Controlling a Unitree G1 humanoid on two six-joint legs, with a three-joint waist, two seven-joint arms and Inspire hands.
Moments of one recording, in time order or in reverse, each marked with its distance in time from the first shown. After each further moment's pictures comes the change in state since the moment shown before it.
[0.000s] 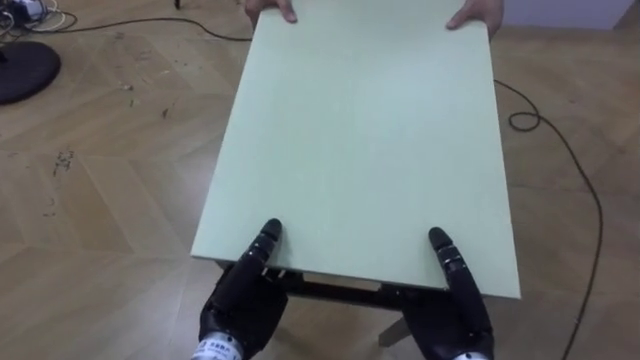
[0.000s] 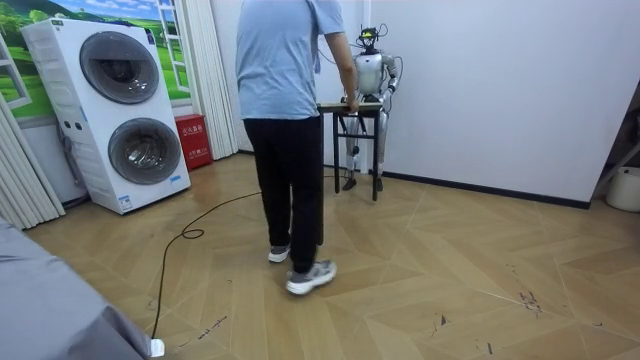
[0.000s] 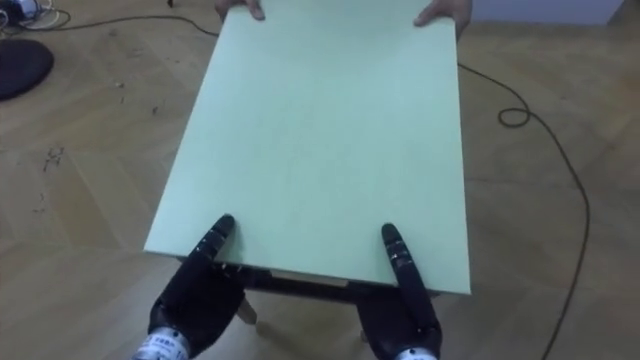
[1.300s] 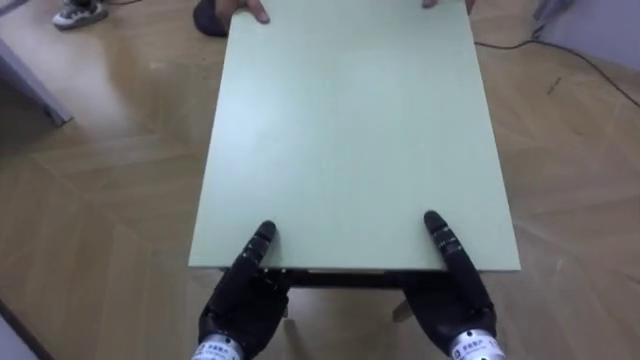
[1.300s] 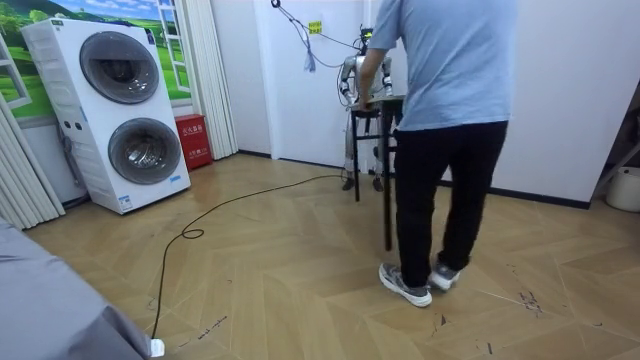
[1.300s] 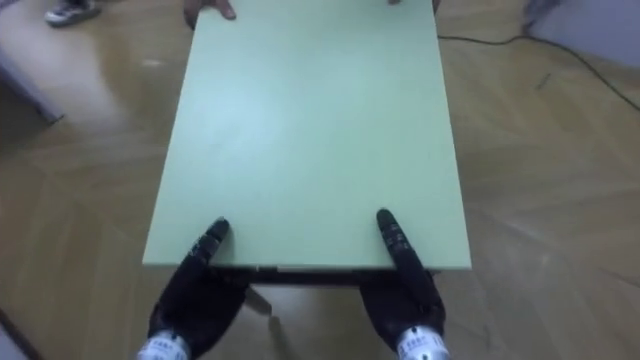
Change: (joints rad) left arm 0.031 -0.004 0.008 -0.014 -0.054 0.005 -0.006; right arm -0.047 -0.021 -0.045 -0.005 -0.083 0.061 -0.012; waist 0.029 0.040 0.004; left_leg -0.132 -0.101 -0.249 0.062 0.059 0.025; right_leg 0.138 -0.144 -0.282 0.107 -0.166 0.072
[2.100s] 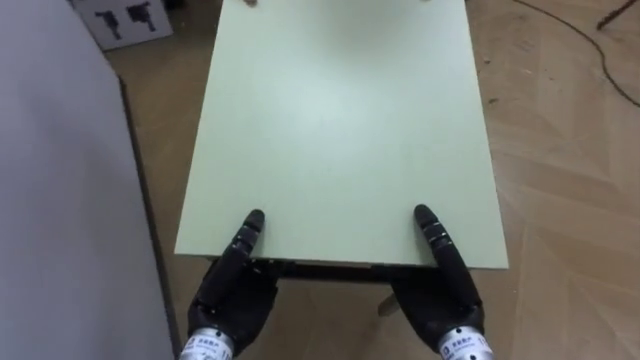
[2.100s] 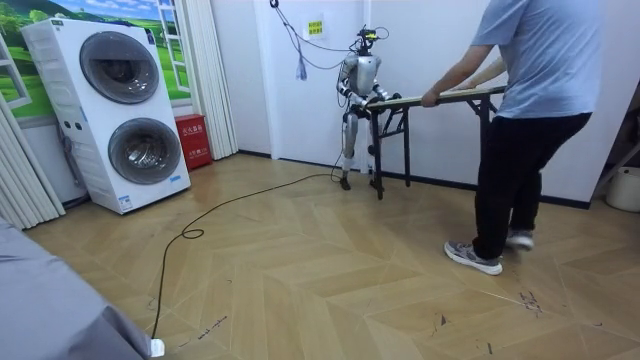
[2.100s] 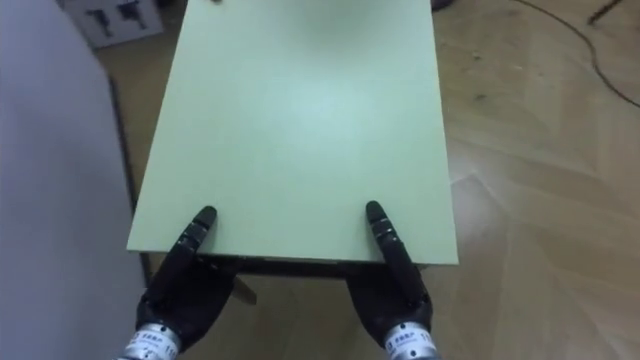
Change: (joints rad) left arm -0.036 0.012 0.017 -0.024 0.020 -0.022 0.007; right arm -0.031 0.035 0.004 0.006 0.005 -0.007 -0.005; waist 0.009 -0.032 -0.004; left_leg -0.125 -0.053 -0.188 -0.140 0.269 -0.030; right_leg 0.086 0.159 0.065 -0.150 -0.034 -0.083
